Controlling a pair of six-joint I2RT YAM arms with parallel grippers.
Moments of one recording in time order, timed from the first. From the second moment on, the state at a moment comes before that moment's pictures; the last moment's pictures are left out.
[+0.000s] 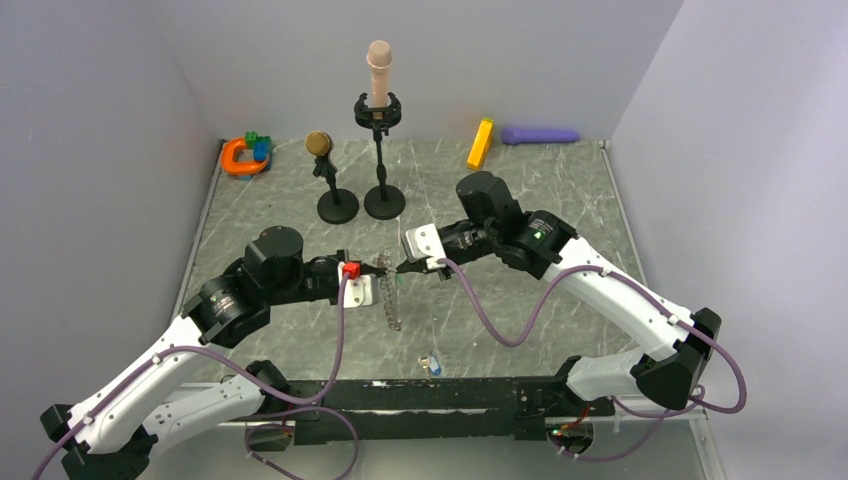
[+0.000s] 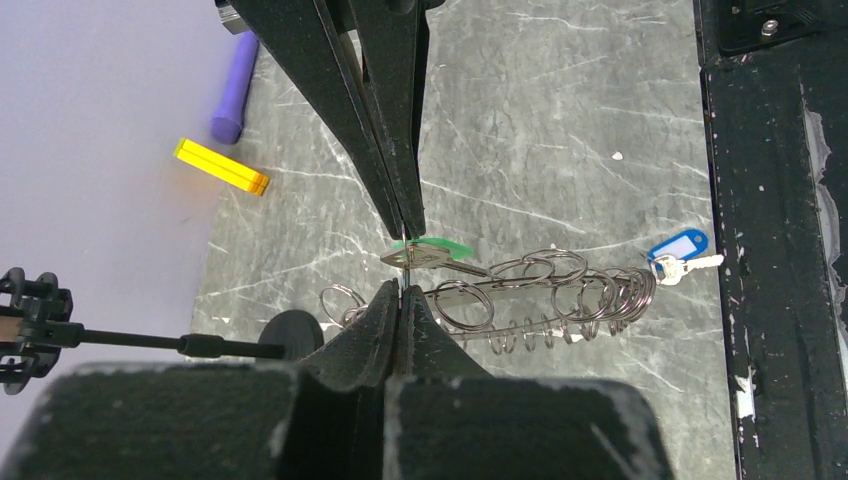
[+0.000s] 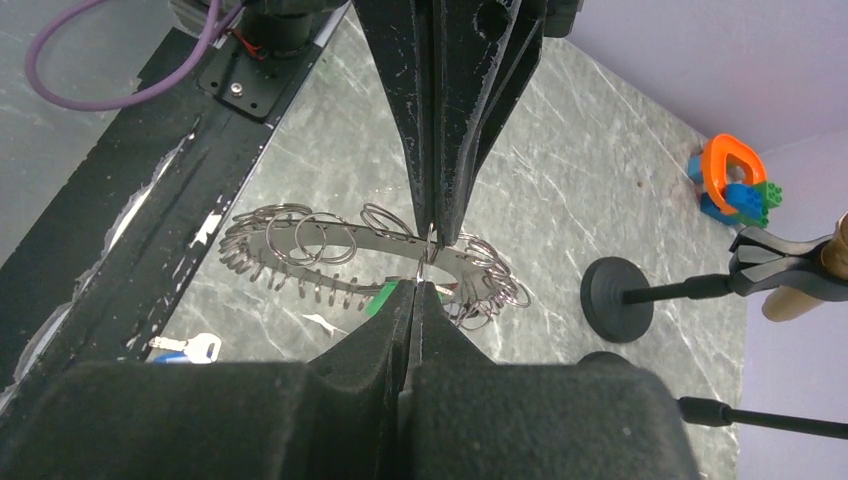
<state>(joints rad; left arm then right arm) -0.81 0.79 1.00 -0.54 0.43 0.70 0.85 1.31 1.36 -0.63 -0.81 -0.88</state>
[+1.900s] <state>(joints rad) -0.81 0.78 0.99 -0.54 0.42 0.66 0.87 1.31 1.34 -0.63 -0.78 -0.92</state>
